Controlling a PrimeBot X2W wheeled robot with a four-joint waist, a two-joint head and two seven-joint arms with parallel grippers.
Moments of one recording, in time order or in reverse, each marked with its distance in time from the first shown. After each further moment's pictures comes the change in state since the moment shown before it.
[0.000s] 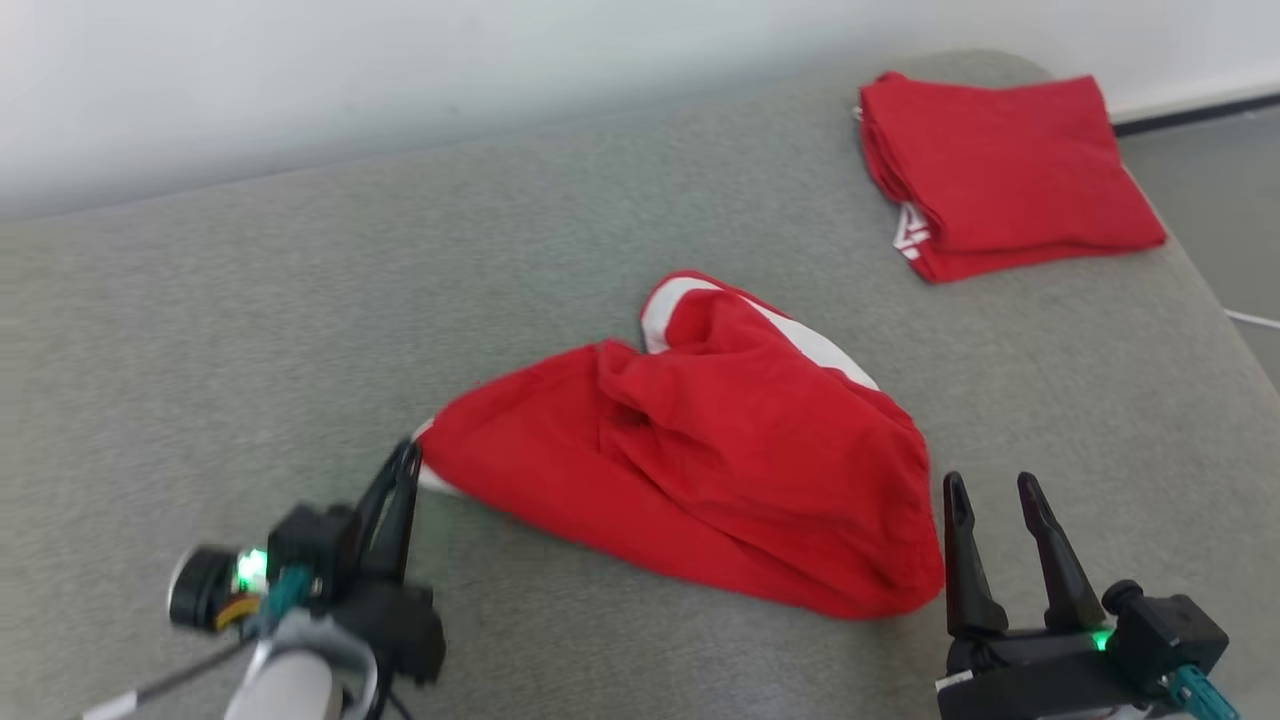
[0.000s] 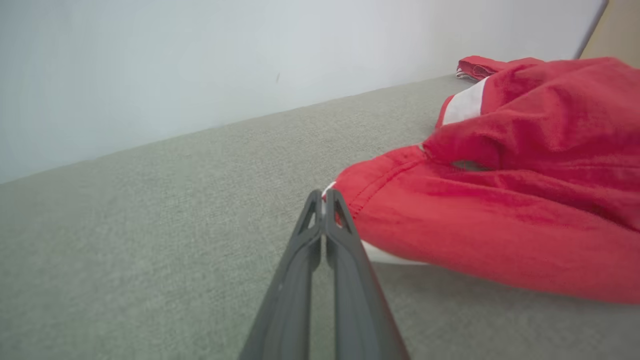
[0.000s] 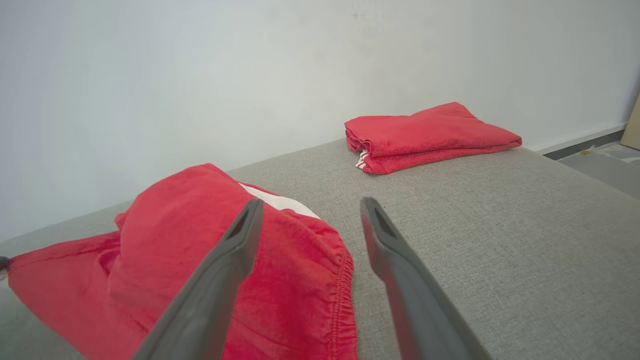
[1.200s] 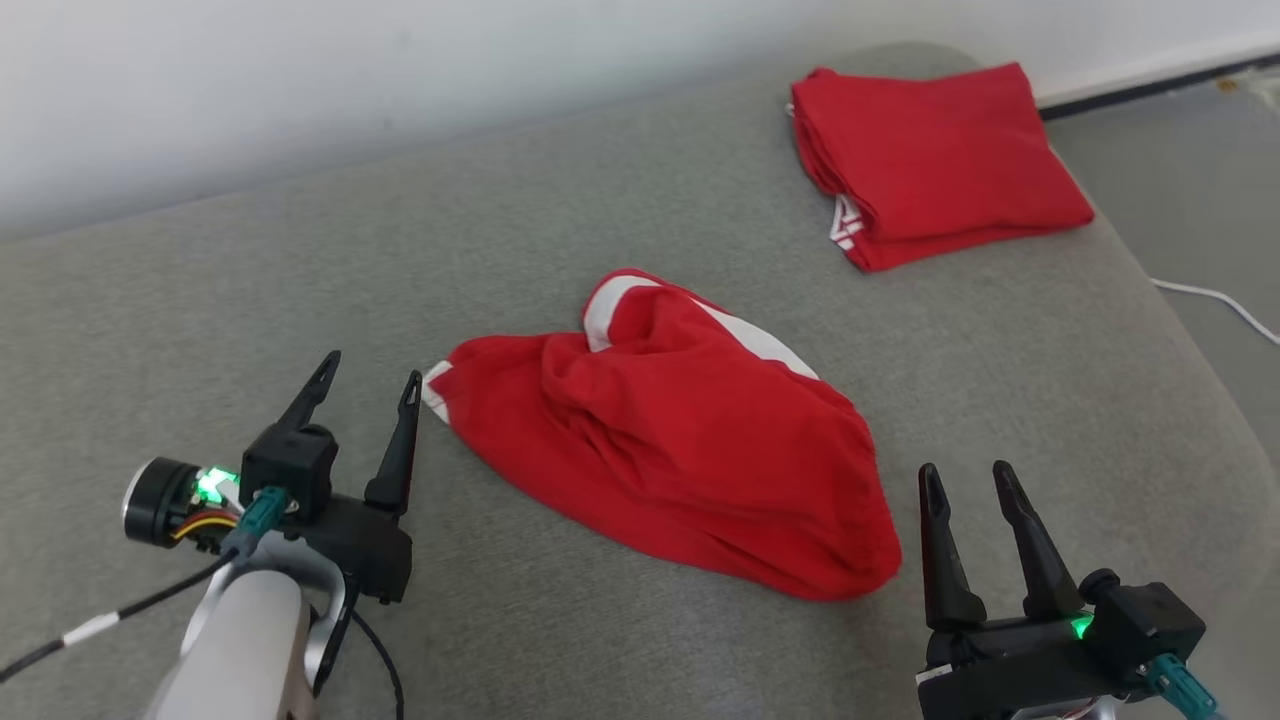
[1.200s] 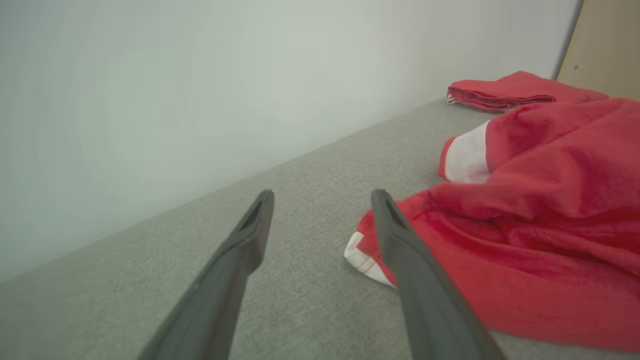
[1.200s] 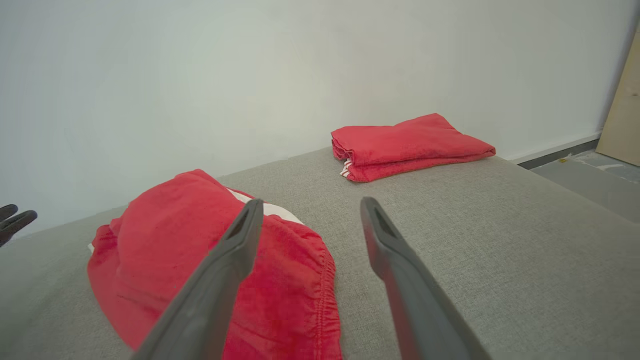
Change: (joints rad) left arm -0.074 -0.026 0.133 0.021 0.165 -0.050 0.000; right arm -0.013 -0.003 0.032 -0.002 -0.014 0.000 0.000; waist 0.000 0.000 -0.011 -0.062
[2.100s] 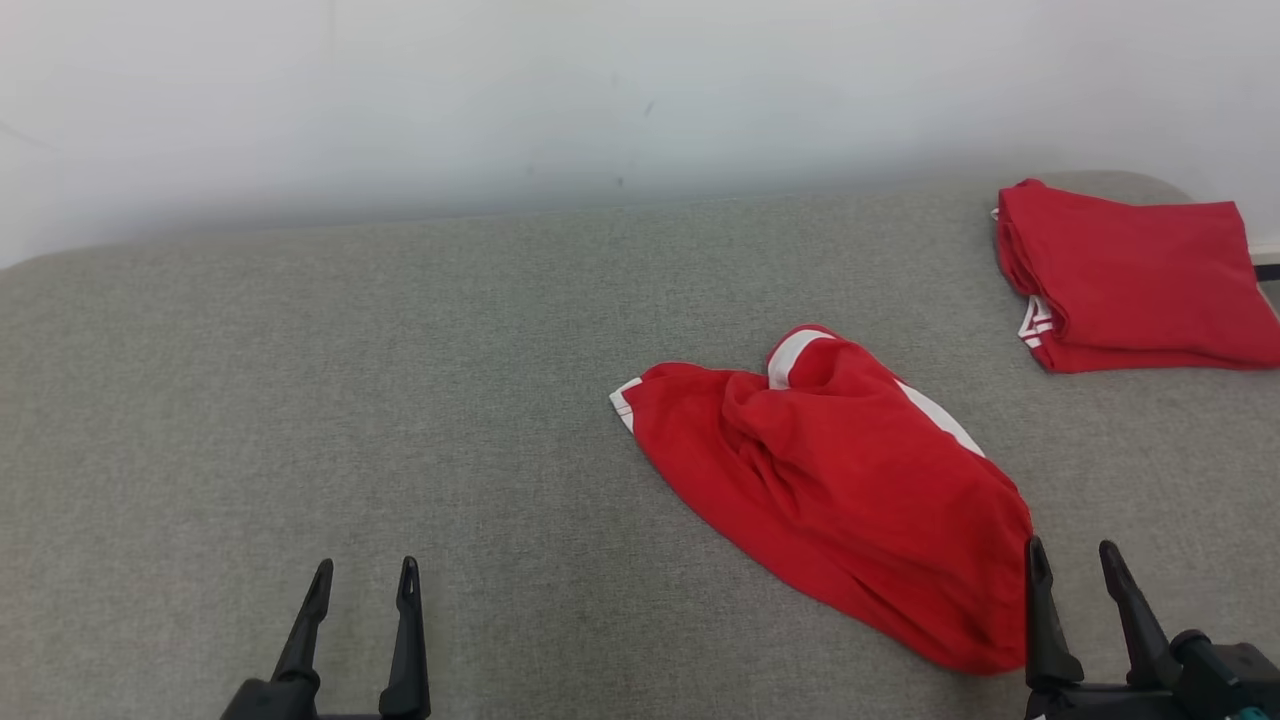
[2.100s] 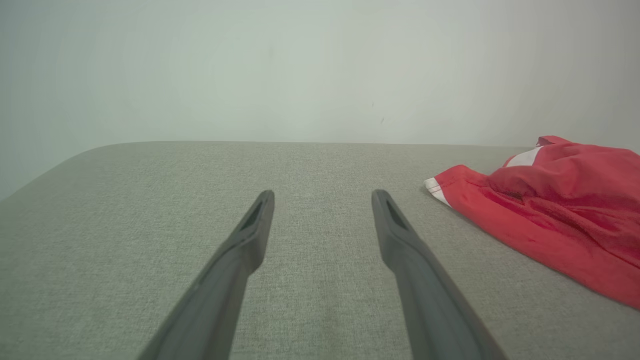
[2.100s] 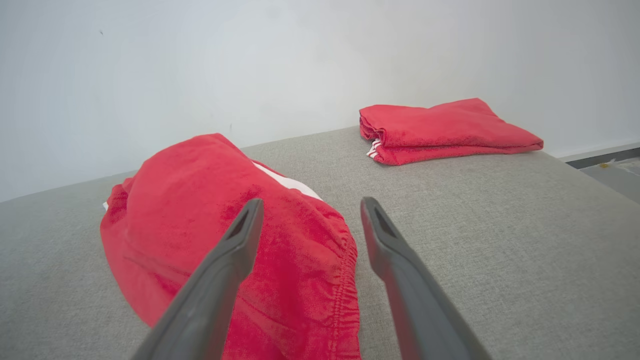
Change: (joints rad) left arm 0.507 -0.148 0.125 -0.415 -0.057 0.086 0.000; right arm 0.087 -0.073 -0.137 0.110 0.007 0.000 0.000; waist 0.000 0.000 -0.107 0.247
